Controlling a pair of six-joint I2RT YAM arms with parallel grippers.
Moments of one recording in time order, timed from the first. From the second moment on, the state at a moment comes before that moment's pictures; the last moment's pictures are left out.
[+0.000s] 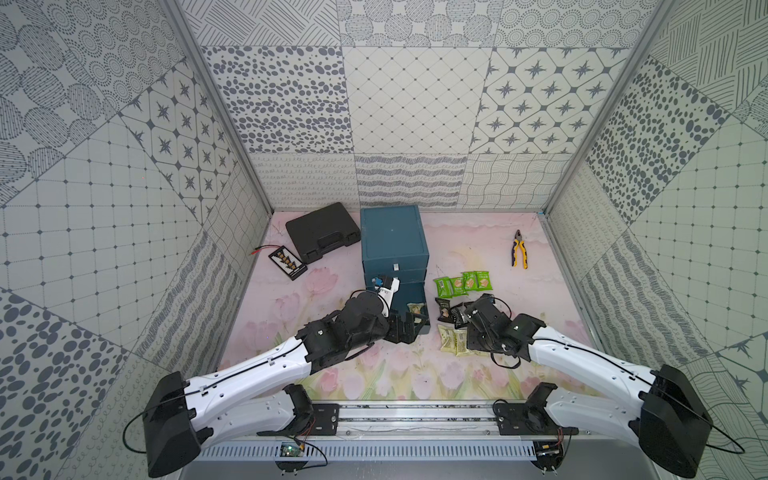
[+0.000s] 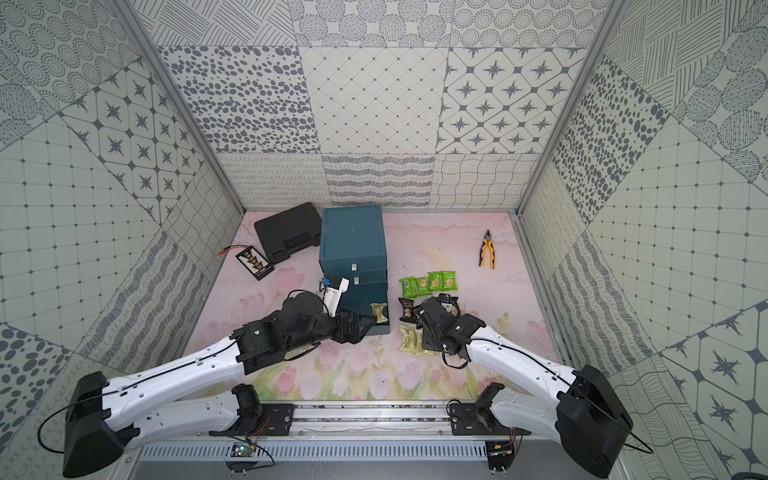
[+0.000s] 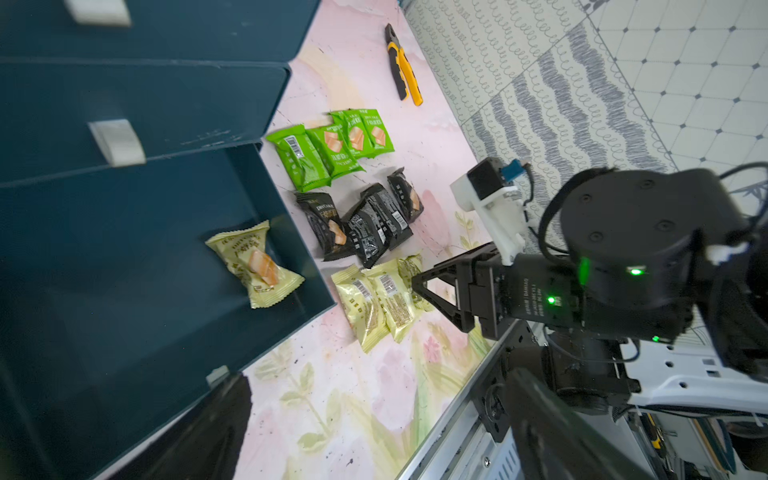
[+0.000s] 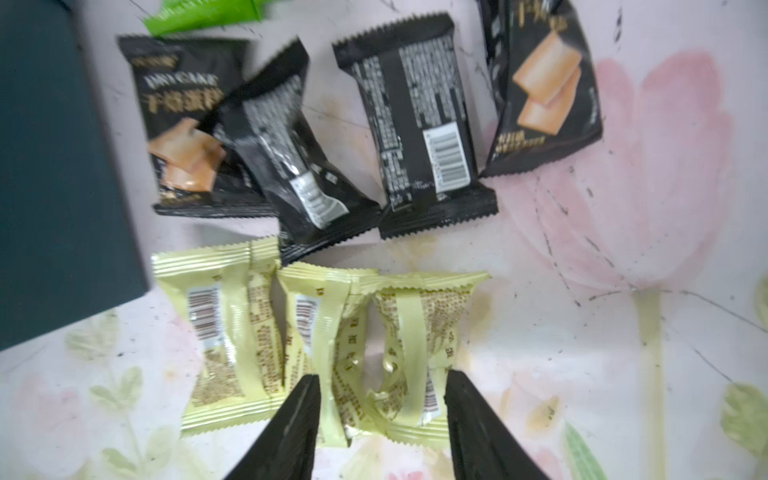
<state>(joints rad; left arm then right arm) -0.89 1.00 0.73 -0.23 0.01 -0.66 0.74 1.10 0.66 -0.73 0.23 0.81</state>
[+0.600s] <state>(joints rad) -0.61 0.76 0.52 -0.32 0.07 -0.64 0.98 1.35 1.05 -0.68 0.30 0.82</state>
